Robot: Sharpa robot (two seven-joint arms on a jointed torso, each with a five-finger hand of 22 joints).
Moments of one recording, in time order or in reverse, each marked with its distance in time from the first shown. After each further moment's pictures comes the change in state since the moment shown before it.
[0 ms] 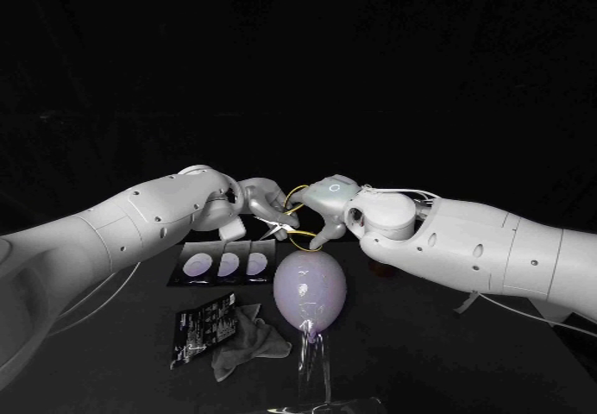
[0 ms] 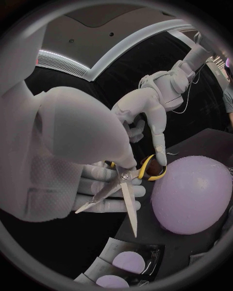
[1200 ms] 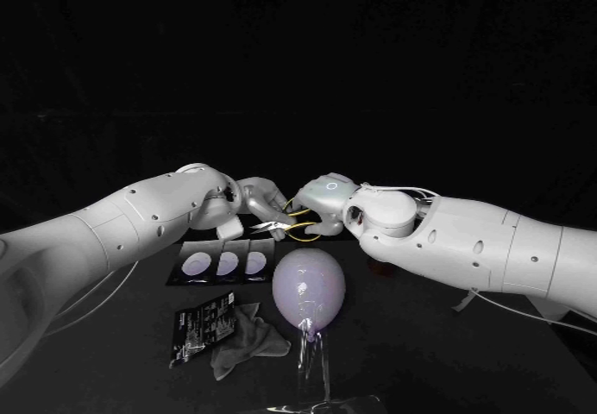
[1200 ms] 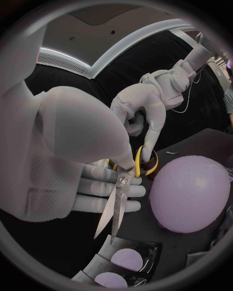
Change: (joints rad) left arm 0.002 -0.002 0.001 0.004 0.011 0.012 -0.030; left_hand -0.017 -0.007 0.042 -0.043 -0.002 -0.009 -0.002 0.001 0.009 0.002 0.002 -0.004 0.002 0.003 0.004 0.000 0.005 -0.008 0.000 0.000 0.008 0.005; right arm 0.003 -0.006 0.000 0.007 0.030 -0.042 0.059; right_hand 0.116 0.159 0.452 -0.046 -0.011 0.387 0.117 0.106 0.074 0.550 0.055 0.028 0.015 0.001 0.011 0.076 0.172 -0.024 0.119 -0.001 0.262 0.154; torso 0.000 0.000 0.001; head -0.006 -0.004
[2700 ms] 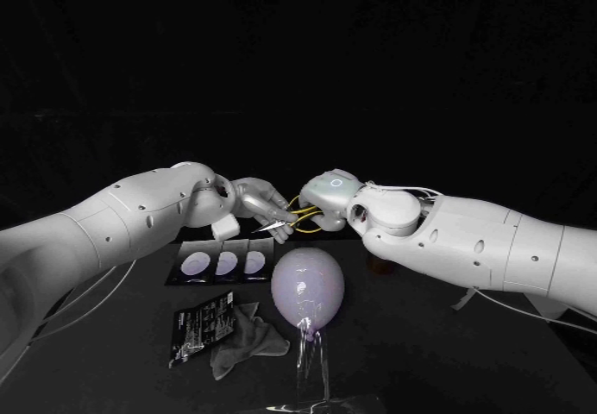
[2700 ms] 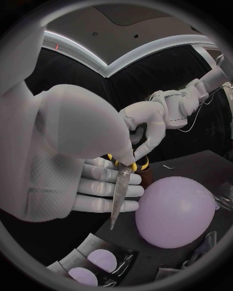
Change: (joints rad) left arm 0.005 -0.018 0.000 -0.002 0.204 0.105 -0.055; left_hand -0.065 -0.033 0.018 0.001 -0.003 -0.024 0.011 -0.026 0.001 -0.009 -0.016 0.005 0.005 -0.026 0.004 -0.013 0.040 0.010 -0.019 0.009 -0.008 -0.016; right arm -0.003 -0.009 -0.002 -0.018 -0.022 -0.050 -0.006; right_hand -0.071 0.070 0.236 -0.235 -0.001 0.114 0.008 0.069 0.043 0.141 -0.025 -0.007 0.007 0.000 0.008 0.035 0.027 -0.016 0.004 0.013 0.143 0.025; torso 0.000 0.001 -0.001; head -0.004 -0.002
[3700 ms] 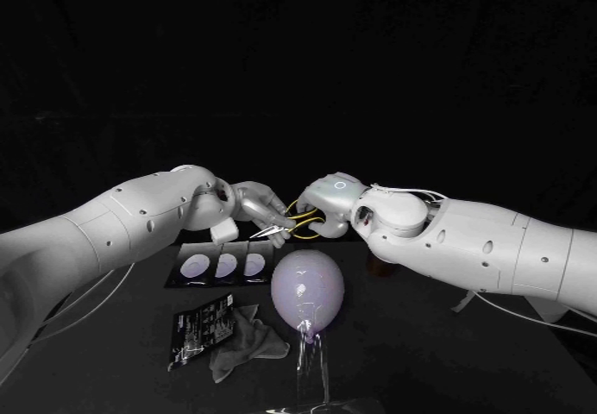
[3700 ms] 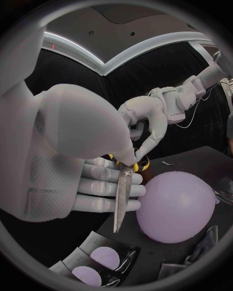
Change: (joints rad) left arm -0.001 -0.001 -0.004 0.002 -0.036 -0.002 -0.006; left_hand -0.016 0.016 -0.010 -0.010 0.003 0.016 -0.009 0.011 0.001 0.021 0.000 0.012 0.004 0.031 -0.014 0.013 0.017 -0.001 0.016 -0.016 0.023 0.012; right arm 0.002 -0.029 0.001 0.028 0.061 -0.019 0.046; right_hand -0.130 -0.141 0.036 0.007 0.010 -0.110 -0.015 -0.069 -0.027 -0.081 -0.034 -0.008 -0.009 0.000 -0.015 0.009 0.011 0.000 -0.022 -0.009 -0.054 0.000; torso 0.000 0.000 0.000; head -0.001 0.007
